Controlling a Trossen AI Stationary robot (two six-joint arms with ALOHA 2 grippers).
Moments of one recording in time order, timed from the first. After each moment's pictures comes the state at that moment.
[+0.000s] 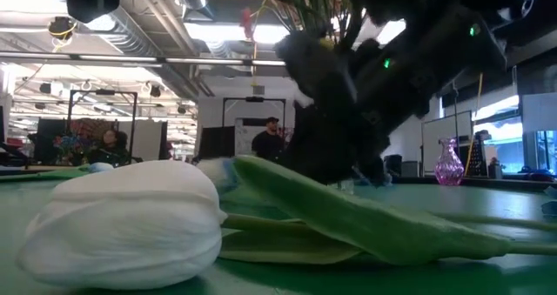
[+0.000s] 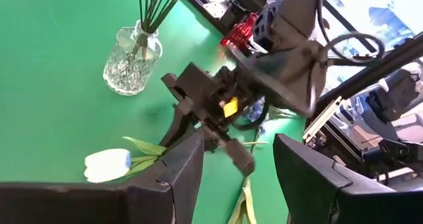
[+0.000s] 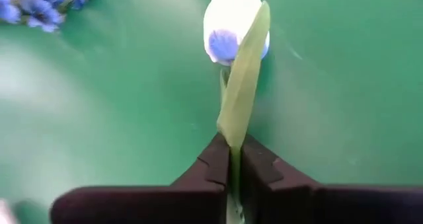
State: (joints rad) left arm -0.68 1.36 0.87 -0.09 -0.82 -1.13; right arm 0.41 2.02 1.07 0.22 0.36 0.86
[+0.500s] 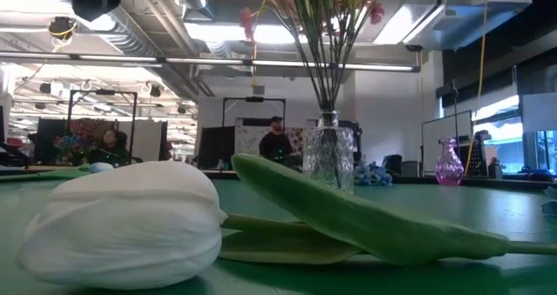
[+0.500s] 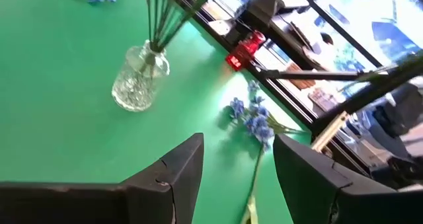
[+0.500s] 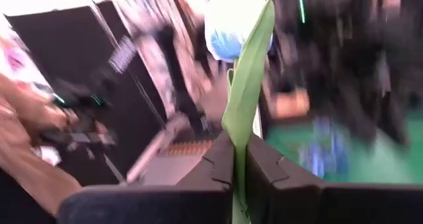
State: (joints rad) left arm -0.68 1.36 0.87 -0.08 -0.88 -1.12; right arm 0.50 1.36 1.07 0.32 0.08 0.36
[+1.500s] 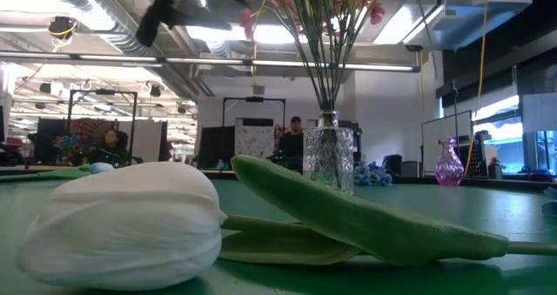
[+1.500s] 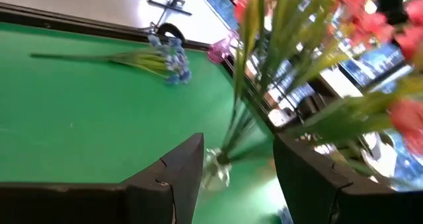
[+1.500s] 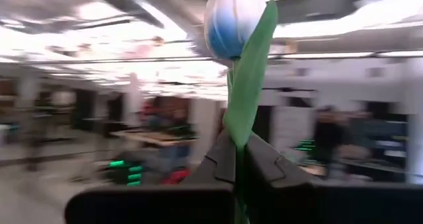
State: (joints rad) left arm -0.39 1.36 0.87 -0.01 -0.99 -1.12; right arm -0.68 0.77 0.75 0.51 0.31 -0.29
